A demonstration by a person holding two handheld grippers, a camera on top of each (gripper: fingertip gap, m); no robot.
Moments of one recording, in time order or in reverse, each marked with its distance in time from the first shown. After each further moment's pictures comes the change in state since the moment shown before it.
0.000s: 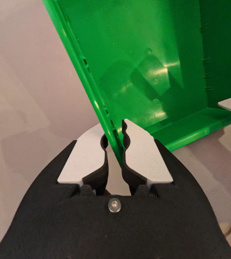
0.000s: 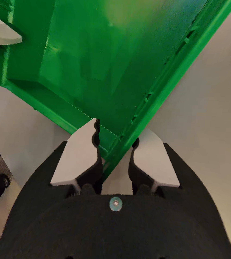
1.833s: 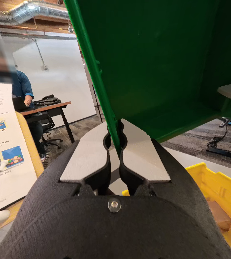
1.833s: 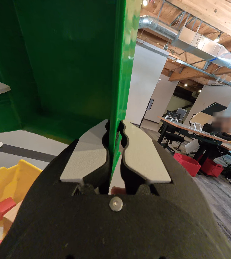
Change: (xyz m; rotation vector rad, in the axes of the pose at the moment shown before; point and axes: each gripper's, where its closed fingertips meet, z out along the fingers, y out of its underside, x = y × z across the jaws) left arm 0.549 -0.312 -0.095 1.362 0.367 0.354; right arm 0.364 0.146 -0.512 1.107 1.123 -0.190
